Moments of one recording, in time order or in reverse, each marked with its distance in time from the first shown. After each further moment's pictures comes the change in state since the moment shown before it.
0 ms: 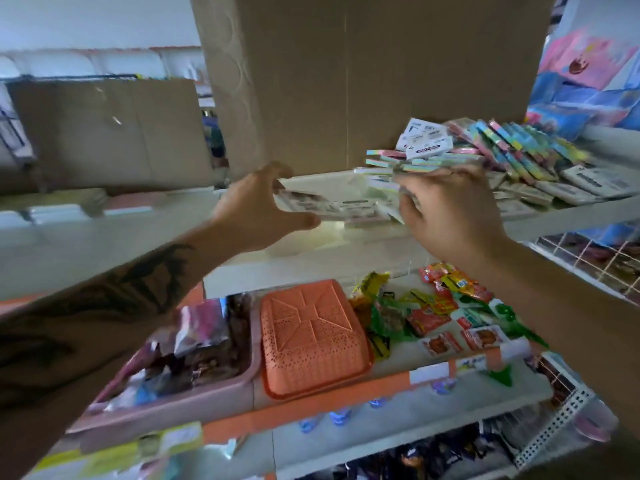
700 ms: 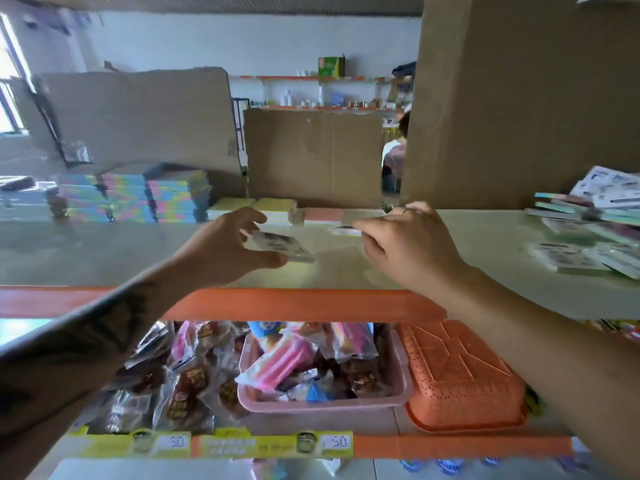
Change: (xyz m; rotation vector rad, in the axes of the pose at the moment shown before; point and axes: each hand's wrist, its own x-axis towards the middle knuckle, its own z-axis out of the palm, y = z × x) left_hand -0.114 -0.264 -0.209 0.053 0.052 -0.247; right_hand 0.088 -0.323 0.043 0.193 -0.042 -0.276
